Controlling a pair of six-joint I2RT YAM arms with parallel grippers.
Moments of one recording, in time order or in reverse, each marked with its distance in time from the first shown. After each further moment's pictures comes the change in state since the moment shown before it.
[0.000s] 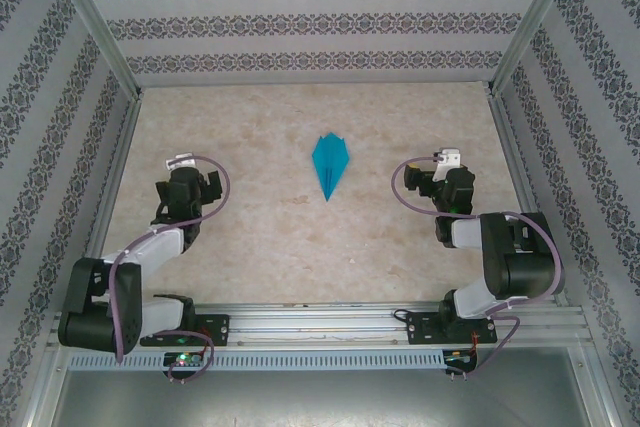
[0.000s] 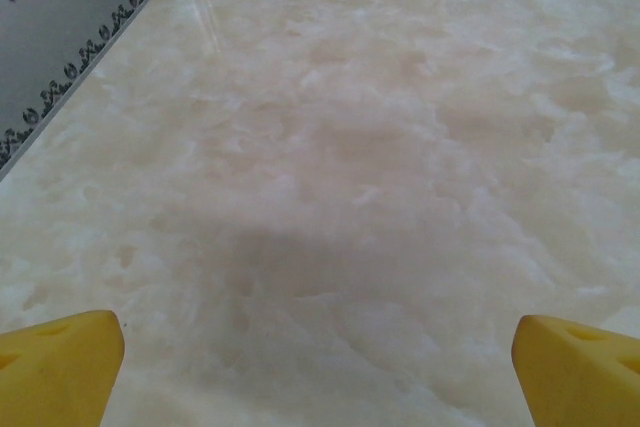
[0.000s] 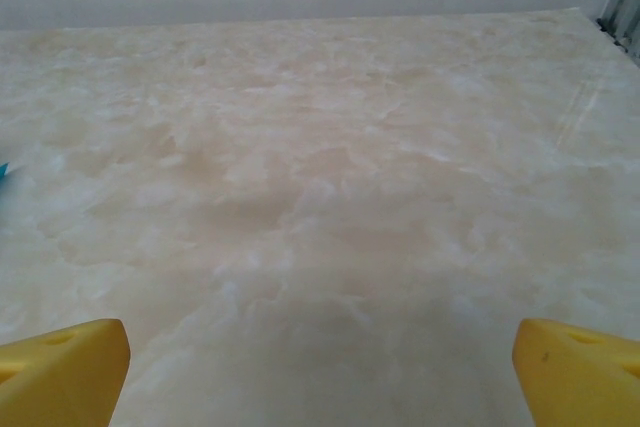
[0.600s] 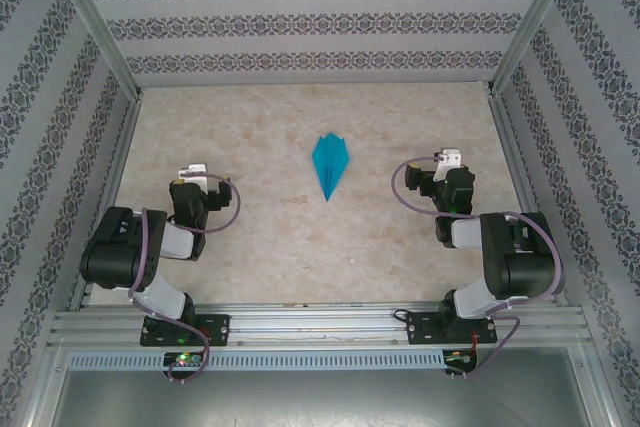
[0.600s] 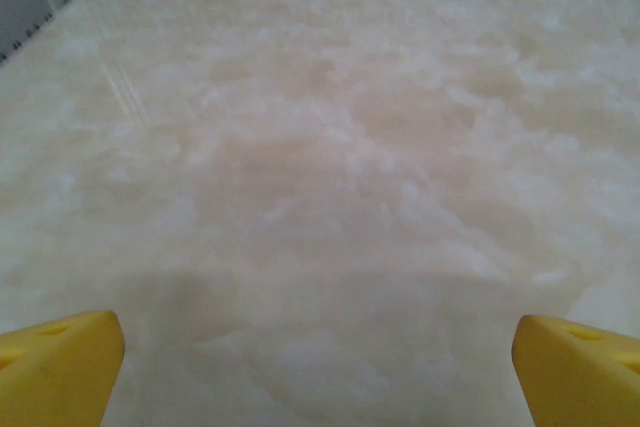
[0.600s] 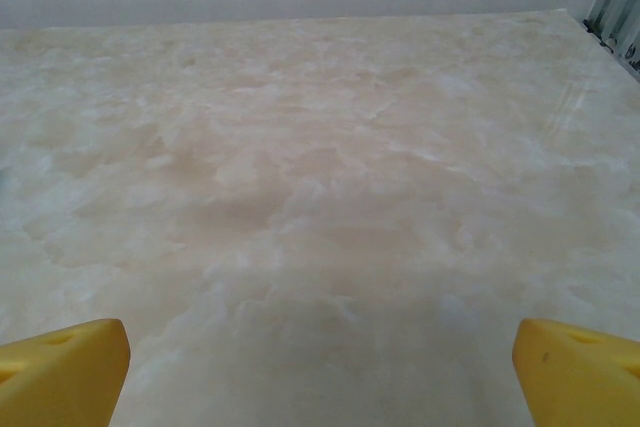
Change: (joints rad) left arm 0.032 0.345 -0.142 0.635 0.184 0.100; right arm 0.000 0.000 0.000 0.000 0.016 -0.003
